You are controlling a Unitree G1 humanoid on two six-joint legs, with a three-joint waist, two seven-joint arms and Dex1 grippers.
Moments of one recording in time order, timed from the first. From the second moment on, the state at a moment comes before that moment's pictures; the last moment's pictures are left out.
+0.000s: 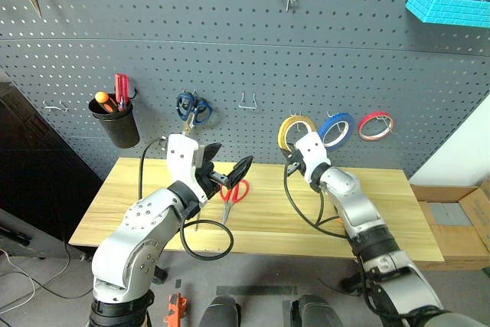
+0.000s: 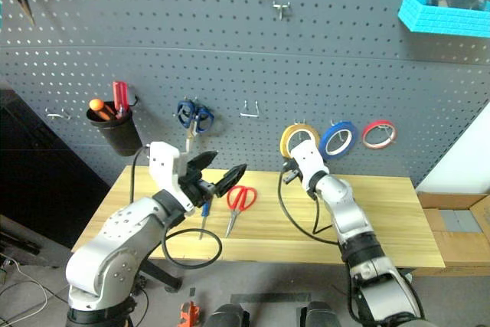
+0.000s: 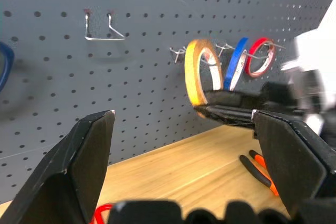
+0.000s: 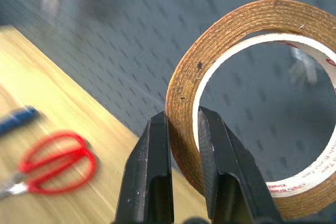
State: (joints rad) left arm -0.15 0.32 0.08 -0.60 -0.51 0.76 -0.33; right arm -0.58 -0.19 0.14 0.47 -0.03 0.07 0.38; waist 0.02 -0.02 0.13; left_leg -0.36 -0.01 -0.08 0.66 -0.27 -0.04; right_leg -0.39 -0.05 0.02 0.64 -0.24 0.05
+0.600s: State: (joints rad) left arm -0.10 0.31 0.05 -0.60 -0.52 0.75 -0.32; right arm -0.37 -0.21 0.12 0.23 -0.02 0.17 0.41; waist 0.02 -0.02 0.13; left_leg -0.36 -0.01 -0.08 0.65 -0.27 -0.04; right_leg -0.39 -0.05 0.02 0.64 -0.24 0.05
